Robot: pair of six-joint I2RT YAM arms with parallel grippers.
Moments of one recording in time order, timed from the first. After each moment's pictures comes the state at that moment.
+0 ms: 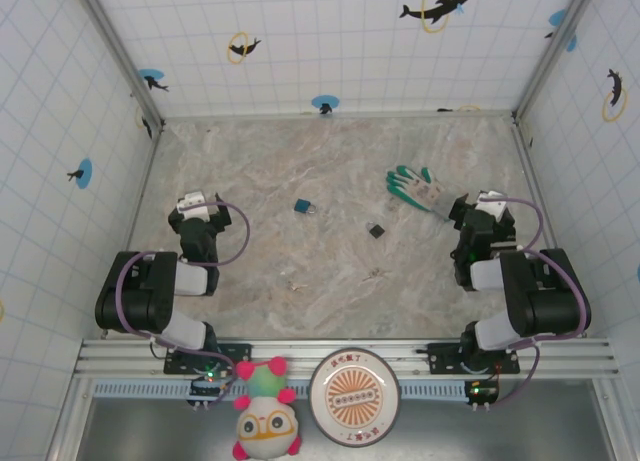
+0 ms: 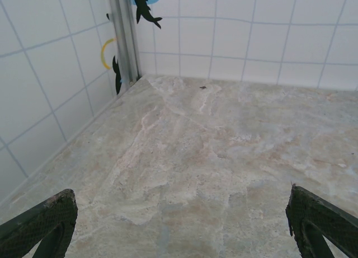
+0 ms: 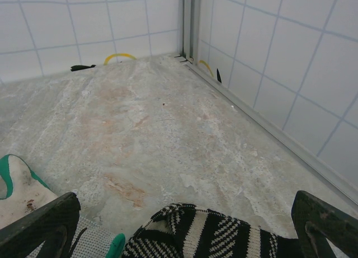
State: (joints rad) left arm -0.06 1.51 0.23 1.12 -0.28 0.00; right arm 0.10 1.48 0.26 0.95 0.54 0.12
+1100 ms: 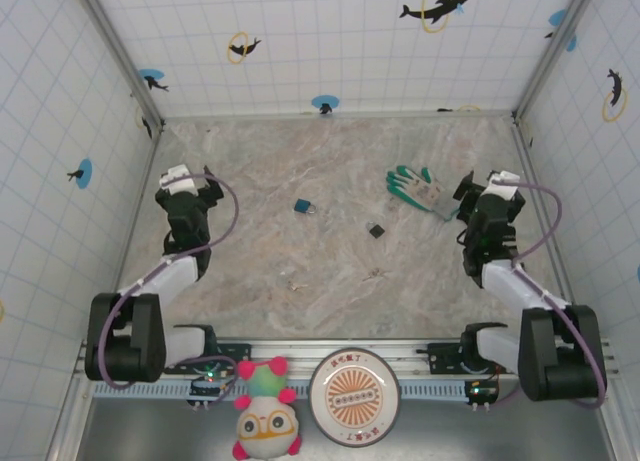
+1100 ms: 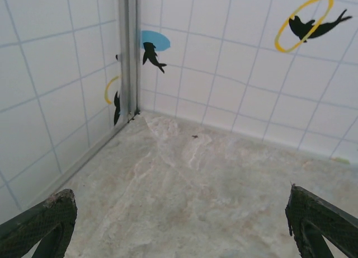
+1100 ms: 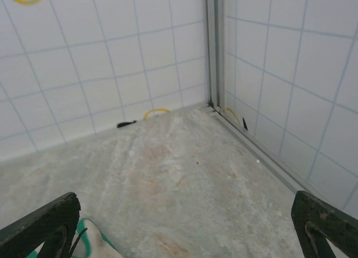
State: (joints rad) left arm -0.06 1.21 0.50 0.56 -0.31 -0.18; right arm 0.10 1.10 0.43 0.52 0.44 0.19
